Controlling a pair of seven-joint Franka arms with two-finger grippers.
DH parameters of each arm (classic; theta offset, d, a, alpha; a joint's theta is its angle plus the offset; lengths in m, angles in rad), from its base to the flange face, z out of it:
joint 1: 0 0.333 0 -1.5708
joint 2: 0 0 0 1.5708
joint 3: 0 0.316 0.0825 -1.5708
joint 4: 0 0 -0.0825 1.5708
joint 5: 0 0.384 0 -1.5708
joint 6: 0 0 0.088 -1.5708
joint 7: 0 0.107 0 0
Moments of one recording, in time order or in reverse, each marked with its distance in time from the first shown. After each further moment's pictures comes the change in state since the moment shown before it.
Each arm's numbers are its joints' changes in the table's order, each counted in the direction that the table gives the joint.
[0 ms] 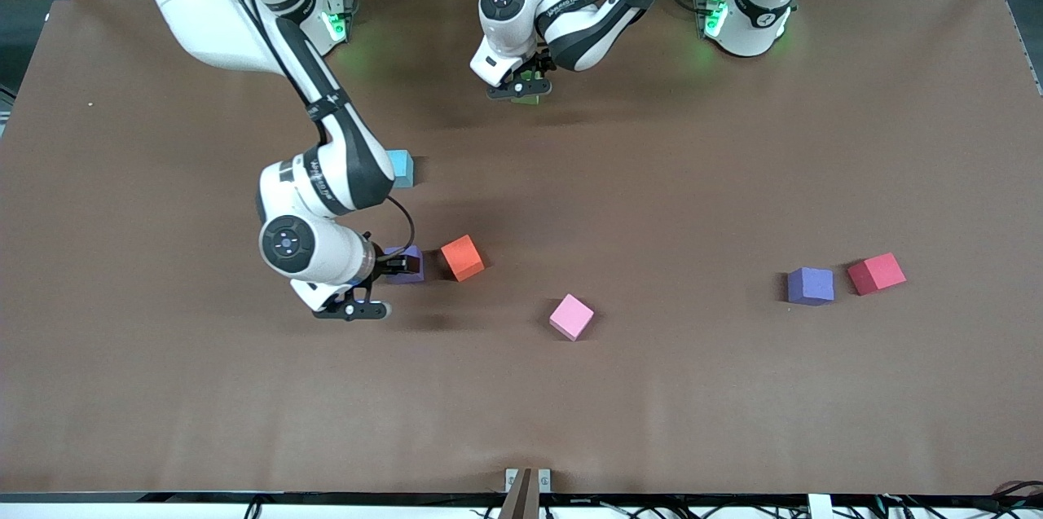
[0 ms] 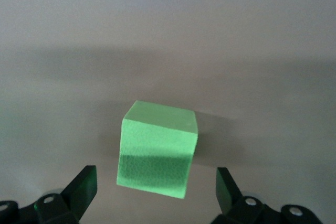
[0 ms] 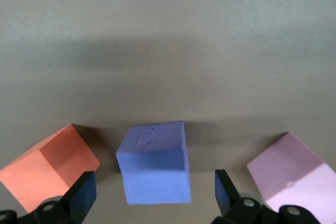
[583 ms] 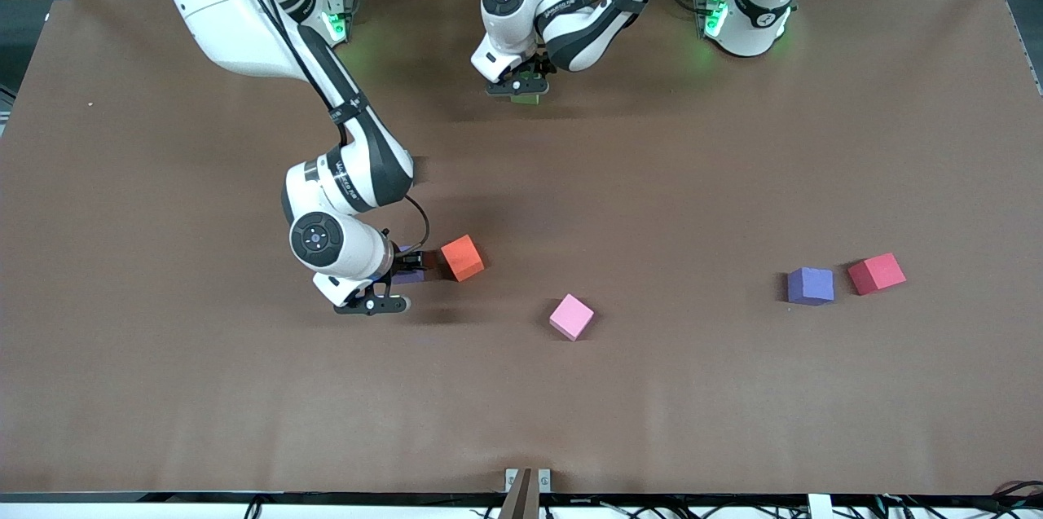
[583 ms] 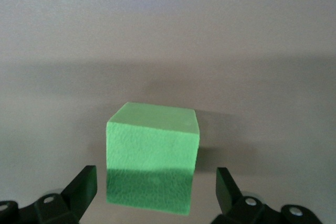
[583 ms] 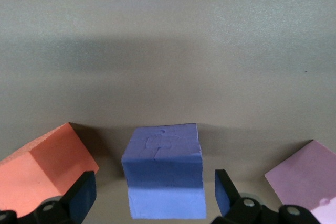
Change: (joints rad) left arm -0.012 0.037 -0.010 0.038 0.068 -0.088 0.001; right arm 0.034 0.018 -0.010 0.028 -0.012 -0.053 -0.021
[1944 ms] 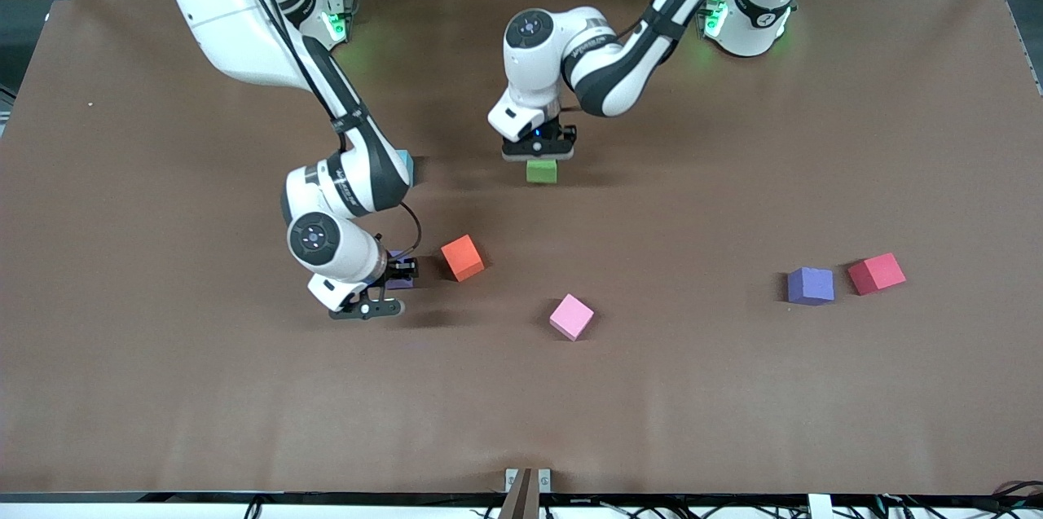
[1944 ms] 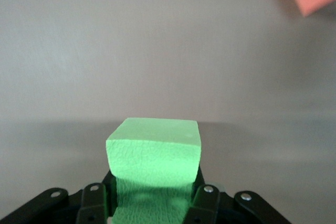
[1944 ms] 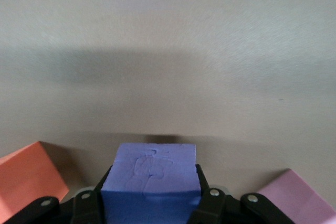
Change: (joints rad) left arm 0.010 -0.030 0.275 -0.142 0.274 -0.037 0.042; right arm 0.021 -0.020 -0.058 0.058 -0.003 -0.103 -0.053
